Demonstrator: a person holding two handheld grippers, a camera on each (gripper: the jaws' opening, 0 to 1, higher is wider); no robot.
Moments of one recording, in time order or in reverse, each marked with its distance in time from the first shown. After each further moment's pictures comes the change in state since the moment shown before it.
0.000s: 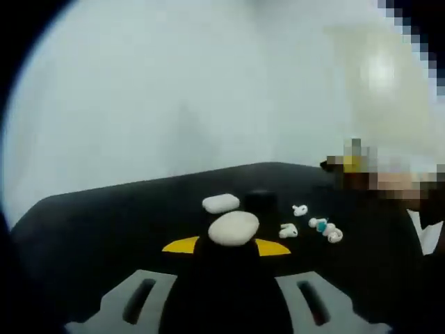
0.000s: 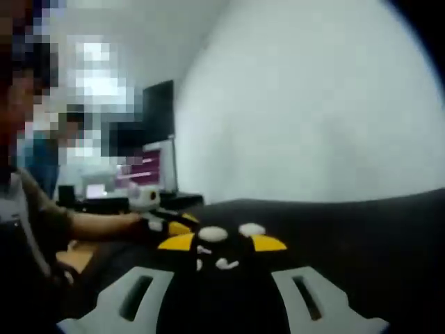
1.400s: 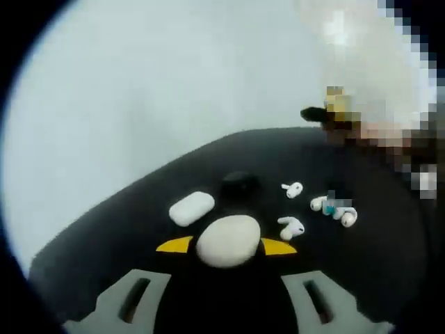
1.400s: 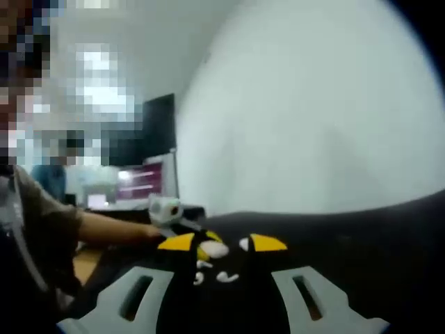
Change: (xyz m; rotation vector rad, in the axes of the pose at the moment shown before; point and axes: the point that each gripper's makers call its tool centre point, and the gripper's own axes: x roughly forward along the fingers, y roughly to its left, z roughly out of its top) left arm 0.049 -0.026 -0.003 0.348 0.146 -0.179; right arm -0.005 0.000 0.023 0.005 -0.076 0.010
